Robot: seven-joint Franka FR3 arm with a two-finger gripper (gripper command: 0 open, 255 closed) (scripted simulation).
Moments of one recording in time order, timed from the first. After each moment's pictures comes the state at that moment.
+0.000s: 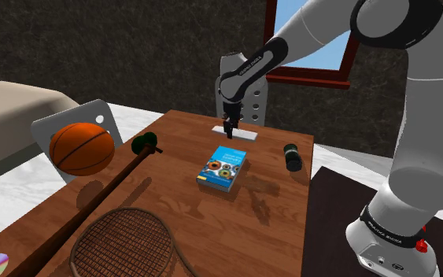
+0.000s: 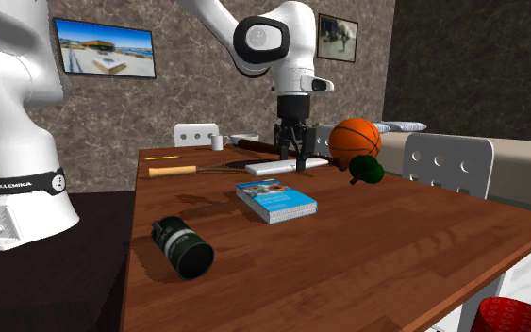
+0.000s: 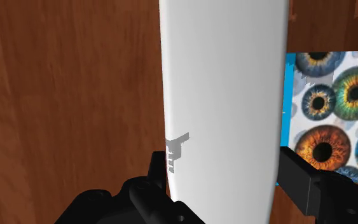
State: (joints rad) arm -0.14 0.32 0.11 -1.99 -0.06 2.30 -0.35
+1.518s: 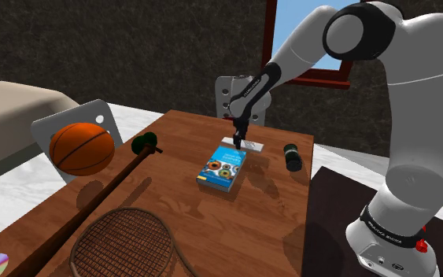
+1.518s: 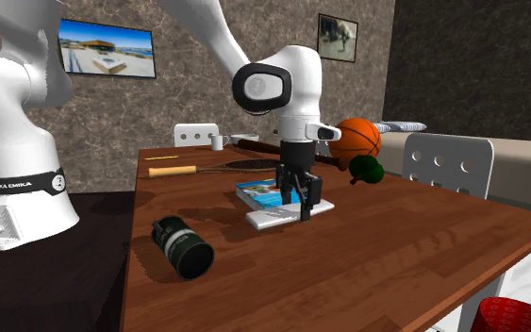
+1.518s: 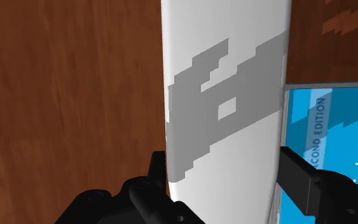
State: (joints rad) arm -0.20 0.50 0.07 -2.00 -0.07 2.49 -0.44
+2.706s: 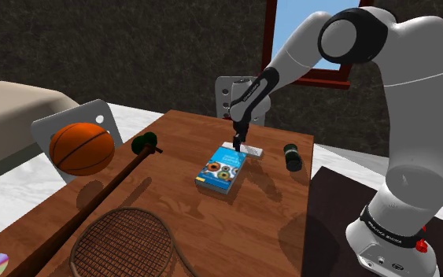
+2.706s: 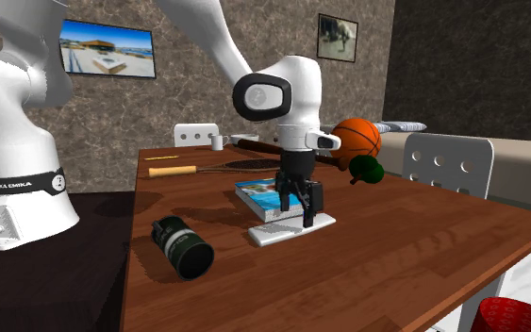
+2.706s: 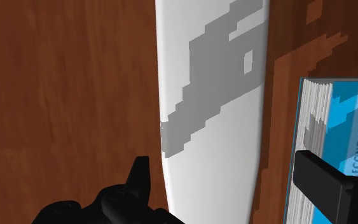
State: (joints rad) arm -0.20 0.53 0.06 -1.99 -0.08 2.53 -0.44
